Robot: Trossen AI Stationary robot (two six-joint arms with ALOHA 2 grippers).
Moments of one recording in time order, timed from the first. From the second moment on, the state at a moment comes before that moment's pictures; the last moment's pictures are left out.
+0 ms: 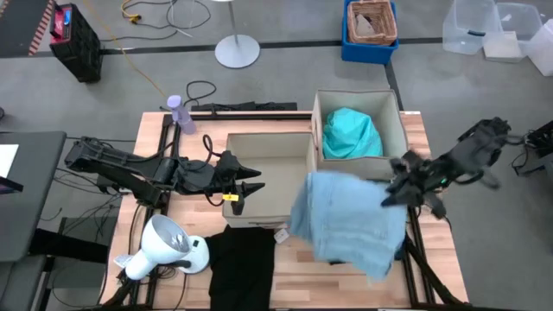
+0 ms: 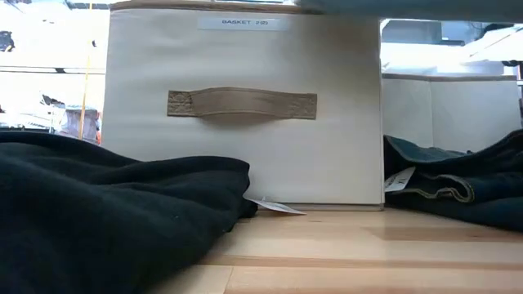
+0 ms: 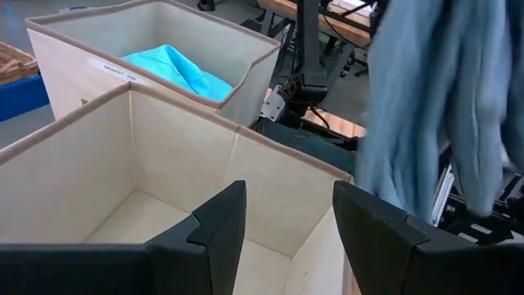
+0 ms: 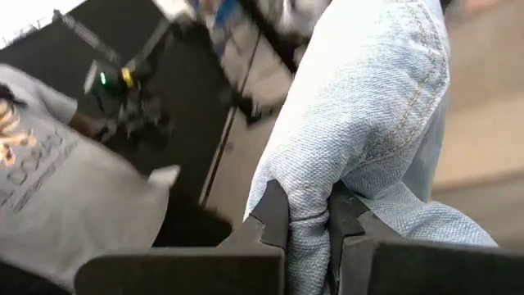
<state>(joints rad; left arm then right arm) -0.25 1.21 1.14 -0.22 -0.47 -0.43 0.63 0.79 1.32 -0.77 0.21 0.70</state>
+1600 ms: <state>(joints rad) -0.24 1.21 1.14 -0.21 -0.48 -0.48 0.23 0.95 1.47 -0.87 1.11 0.87</state>
